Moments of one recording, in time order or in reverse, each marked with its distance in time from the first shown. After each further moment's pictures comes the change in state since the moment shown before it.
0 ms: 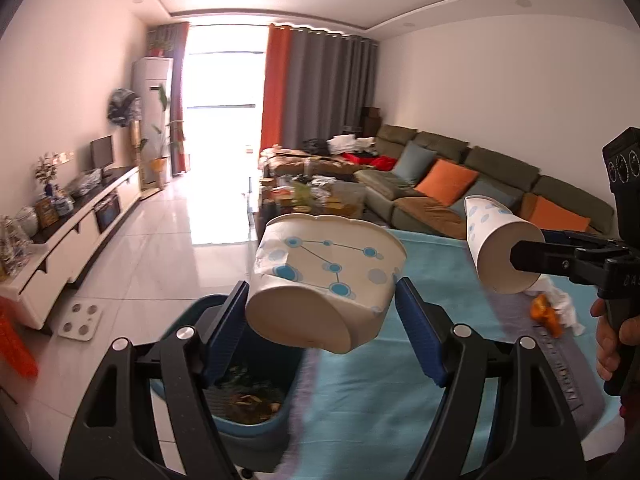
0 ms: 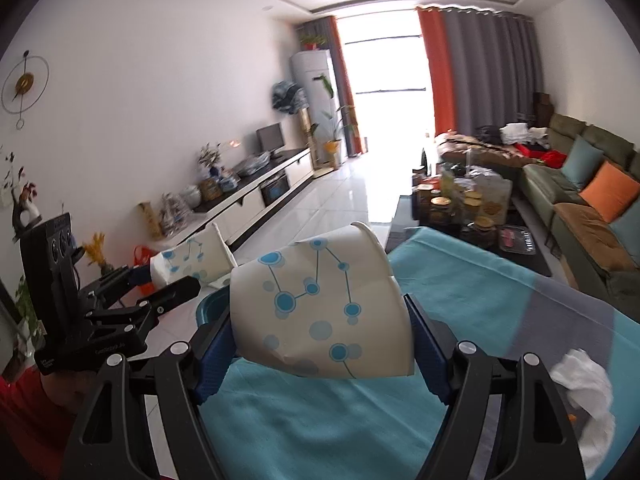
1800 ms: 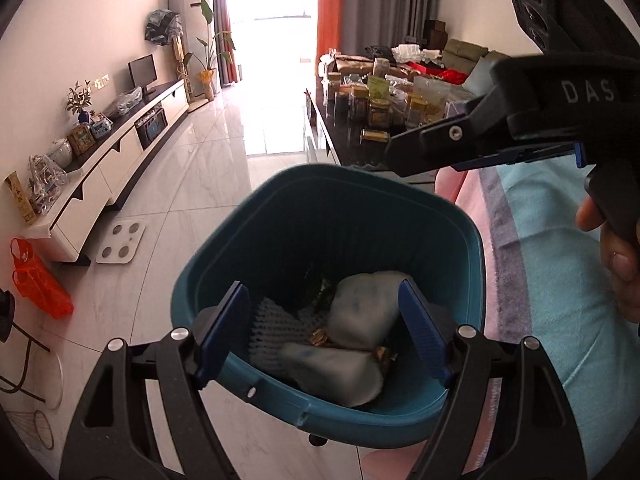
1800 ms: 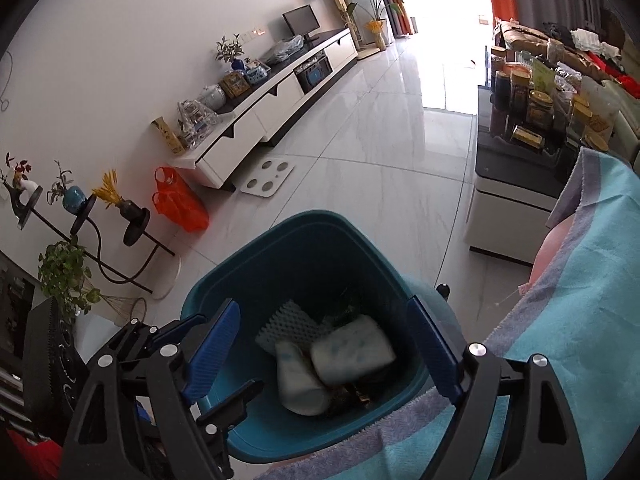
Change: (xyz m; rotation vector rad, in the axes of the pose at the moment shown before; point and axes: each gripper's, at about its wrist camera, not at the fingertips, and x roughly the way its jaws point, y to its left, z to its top) left arm 0.168 0.109 -0.094 -0.051 0.341 0.191; right arm 0.259 0.065 0.018 0.050 0.451 0.187
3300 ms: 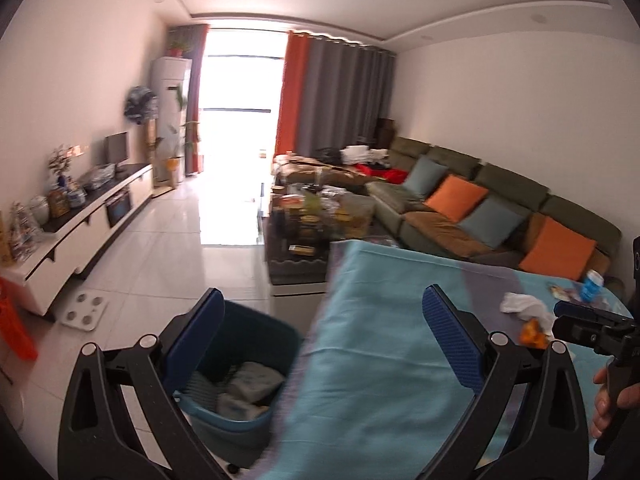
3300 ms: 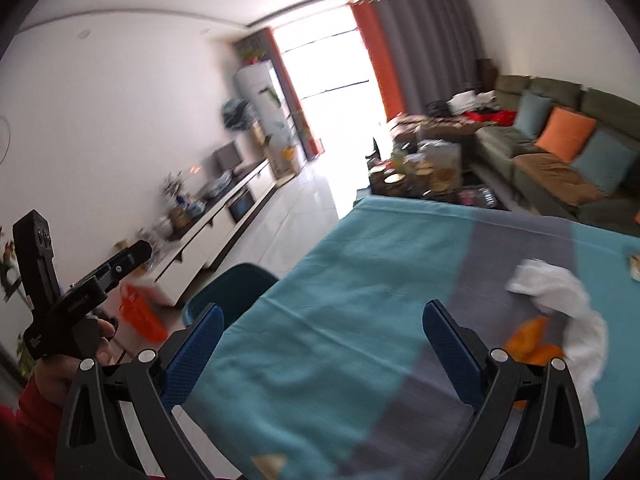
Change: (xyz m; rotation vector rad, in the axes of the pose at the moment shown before) left arm -0.231 -0.112 0.040 0.005 -0.373 -0.193; right arm -0.276 -0.046 -0.213 0.201 -0.530 -0.266
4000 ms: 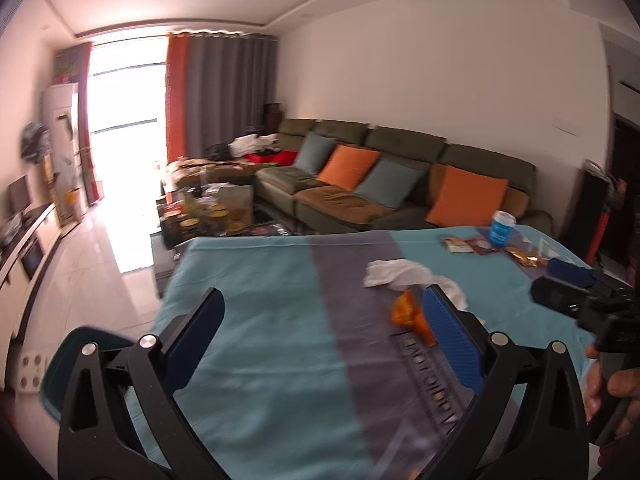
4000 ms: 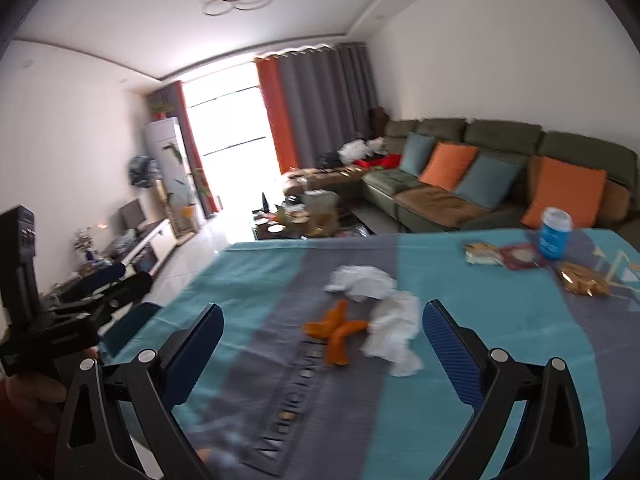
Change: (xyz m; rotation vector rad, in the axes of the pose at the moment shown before) left arm 0.033 -0.173 -0.025 0.228 0.054 -0.343; right arm -0.107 -0.076 -0.054 0.090 -0.199 -0.368
